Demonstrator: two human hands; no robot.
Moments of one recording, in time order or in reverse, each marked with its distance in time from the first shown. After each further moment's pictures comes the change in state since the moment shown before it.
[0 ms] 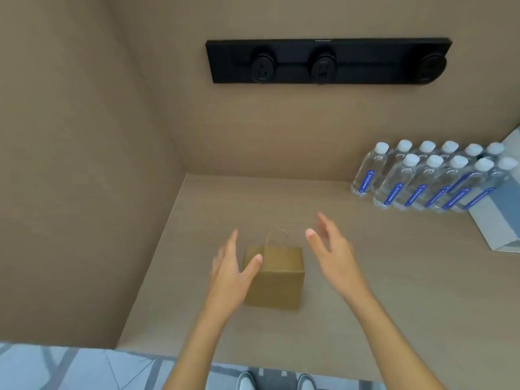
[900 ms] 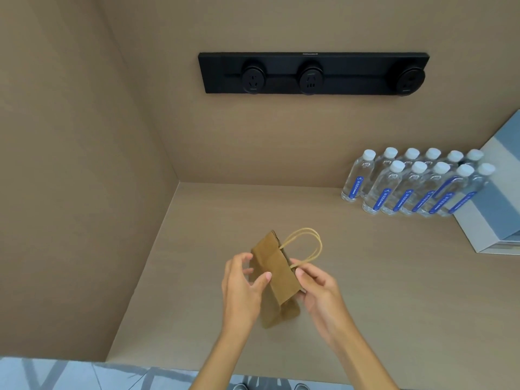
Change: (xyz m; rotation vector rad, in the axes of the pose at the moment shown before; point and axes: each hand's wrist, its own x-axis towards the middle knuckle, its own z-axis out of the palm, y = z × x) left_hand -0.014 0.010 0.042 -0.203 0.172 0.015; right_hand -0.047 0.024 0.022 0.981 -0.192 0.202
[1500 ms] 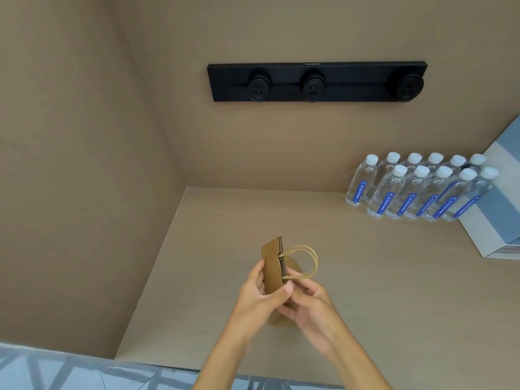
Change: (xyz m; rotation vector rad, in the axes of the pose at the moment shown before) left_hand -0.023 0.011 -0.010 -0.484 -0.420 -0.252; right_hand -0.014 0.009 0.015 0.197 -0.070 0.203
